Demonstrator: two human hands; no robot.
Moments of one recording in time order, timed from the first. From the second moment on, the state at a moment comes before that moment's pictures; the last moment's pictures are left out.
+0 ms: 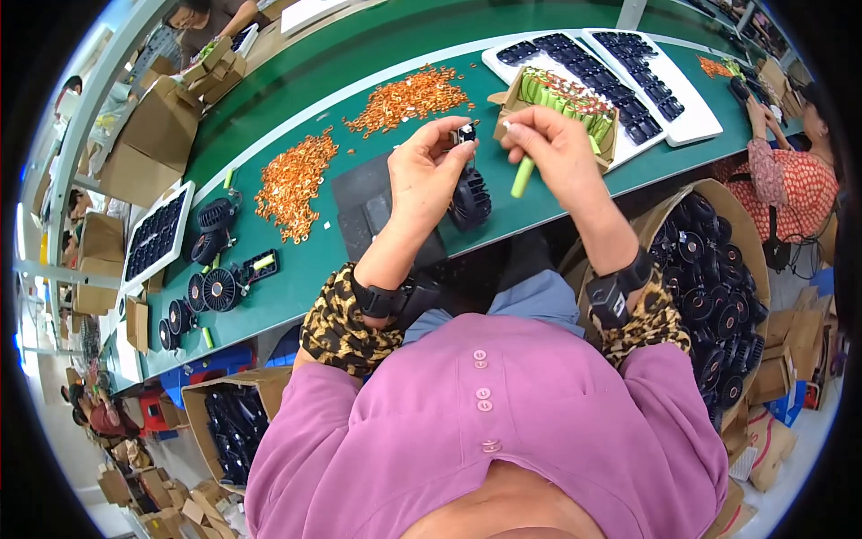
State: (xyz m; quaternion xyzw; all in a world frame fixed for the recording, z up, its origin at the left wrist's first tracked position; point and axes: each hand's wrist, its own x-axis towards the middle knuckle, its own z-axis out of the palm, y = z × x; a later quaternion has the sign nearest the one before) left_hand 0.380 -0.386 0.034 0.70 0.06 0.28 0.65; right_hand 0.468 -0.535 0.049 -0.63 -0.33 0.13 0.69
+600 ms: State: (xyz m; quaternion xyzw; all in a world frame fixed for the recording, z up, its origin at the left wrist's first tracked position) left_hand 0.367 -0.384 0.027 0.74 0.05 0.32 0.58; right_hand 0.435 -0.508 0.039 -0.52 -0.27 0.31 0.75
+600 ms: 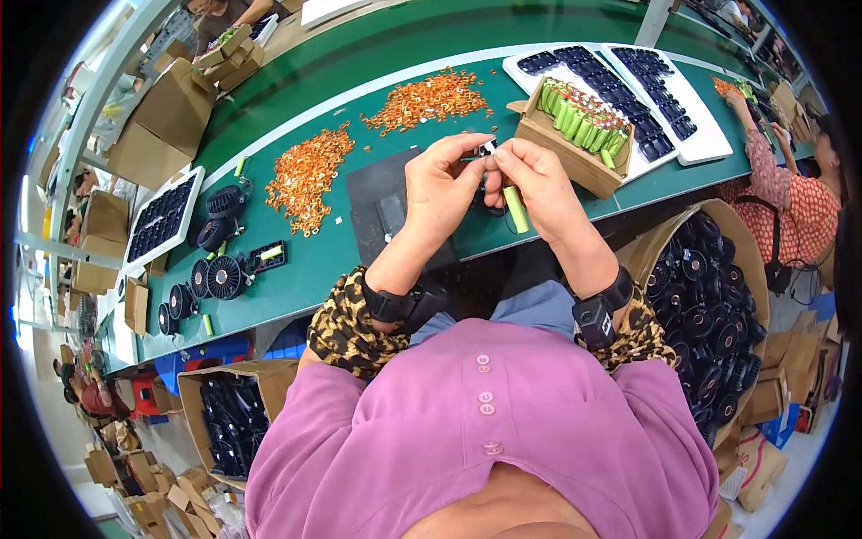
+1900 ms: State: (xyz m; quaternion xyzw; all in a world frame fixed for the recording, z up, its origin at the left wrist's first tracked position) left_hand 0.302 -0.351 0.024 0.55 0.22 -0.03 0.81; right_hand 0.389 -0.481 0.085 -0.48 -0.42 0.29 0.72
